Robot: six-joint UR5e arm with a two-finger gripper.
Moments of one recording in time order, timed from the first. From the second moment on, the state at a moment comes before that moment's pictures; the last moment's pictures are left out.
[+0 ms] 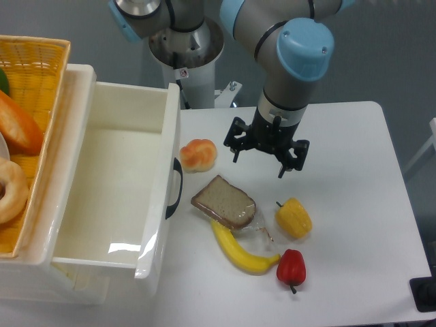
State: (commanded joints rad) arm 2.60 -1.79 -1.50 -1.39 1.41 0.91
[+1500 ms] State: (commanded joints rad) arm 2.53 -1.97 -1.61 -1.28 1.40 0.67
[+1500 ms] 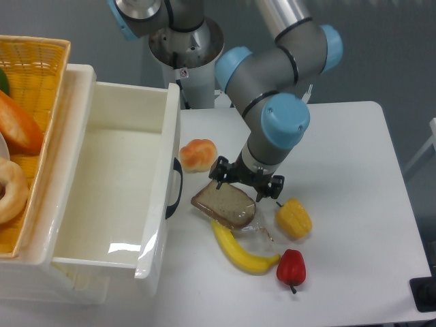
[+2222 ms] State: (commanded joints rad) arm 2.45 -1.96 -1.61 -1.29 1.64 0.08
